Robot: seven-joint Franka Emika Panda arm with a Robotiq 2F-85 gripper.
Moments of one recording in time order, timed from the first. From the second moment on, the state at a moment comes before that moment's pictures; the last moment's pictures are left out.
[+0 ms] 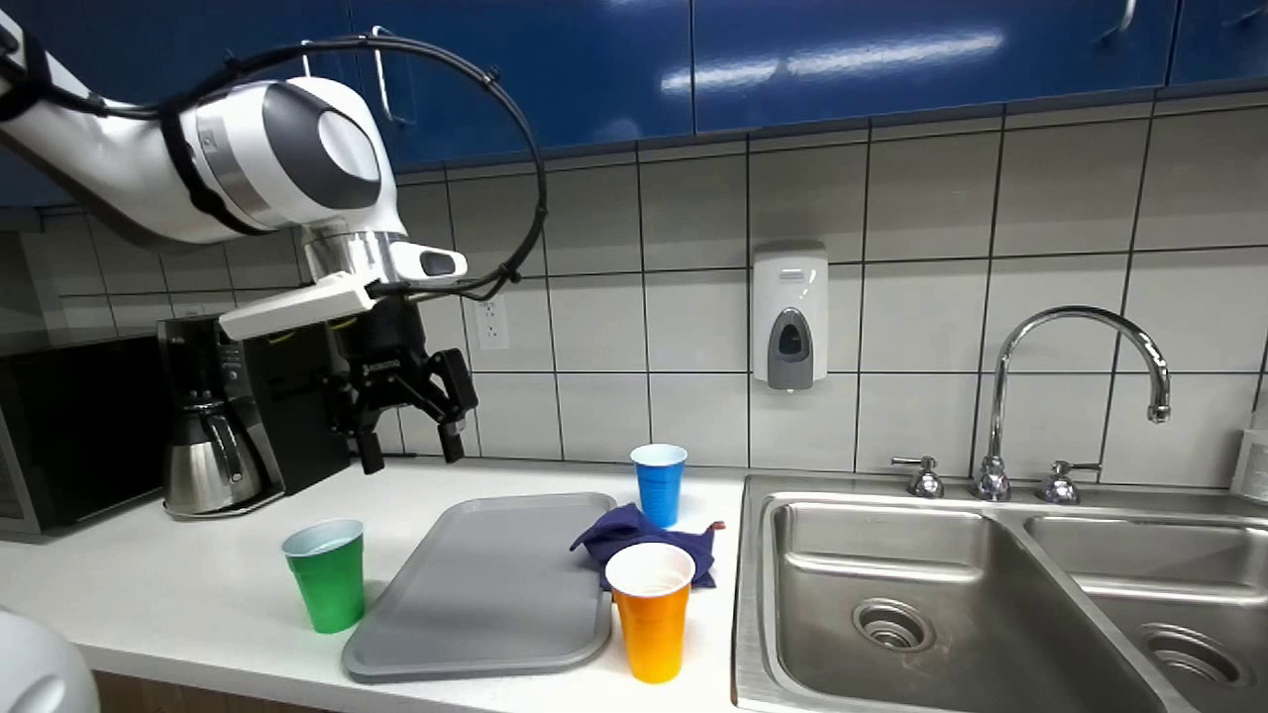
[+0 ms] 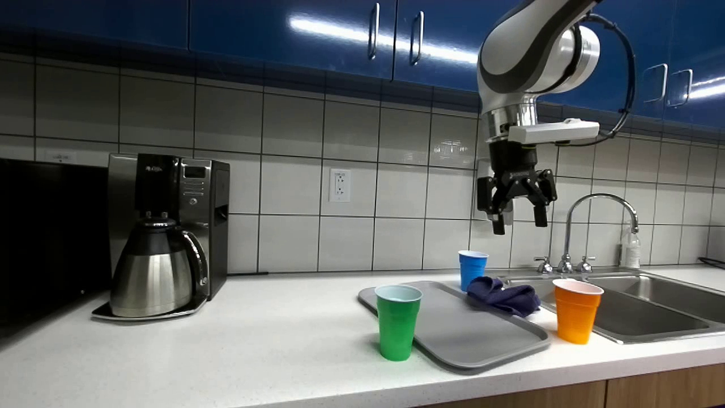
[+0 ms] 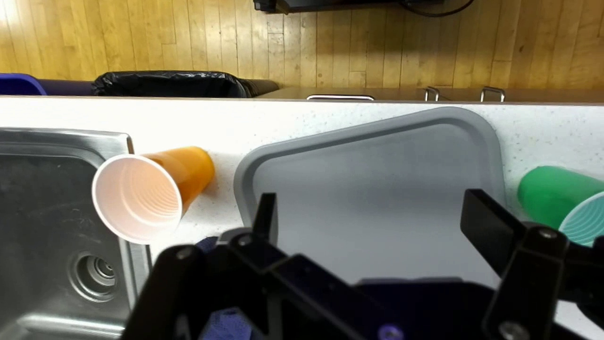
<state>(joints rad) 0.07 -0.44 0.09 -2.54 -0.14 2.02 0.16</state>
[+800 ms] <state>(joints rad) 0.11 -0.23 0.13 -2.50 -0.11 2.20 0.16</state>
